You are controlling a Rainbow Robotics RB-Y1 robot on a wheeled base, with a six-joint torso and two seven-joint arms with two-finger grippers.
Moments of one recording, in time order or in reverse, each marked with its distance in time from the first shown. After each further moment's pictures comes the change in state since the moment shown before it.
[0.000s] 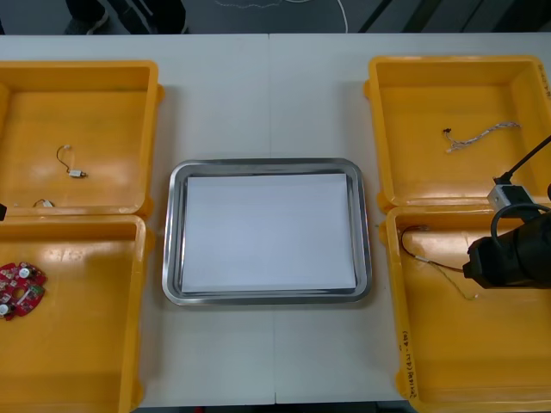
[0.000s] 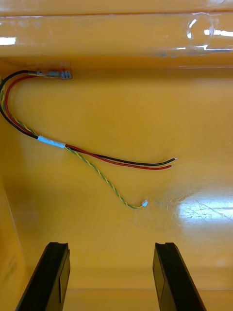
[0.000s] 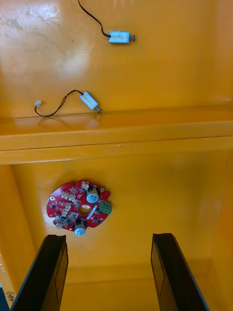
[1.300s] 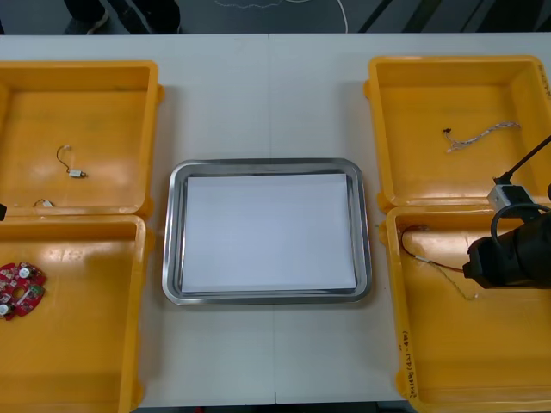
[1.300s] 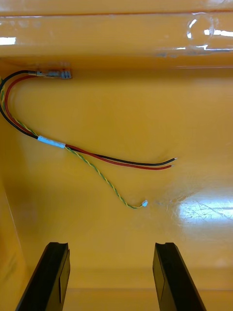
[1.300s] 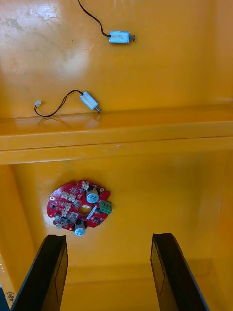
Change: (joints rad) right arm 0.000 0.000 0.000 0.000 0.000 0.000 0.000; left arm 0.000 0.000 0.000 0.000 0.000 0.000 0.000
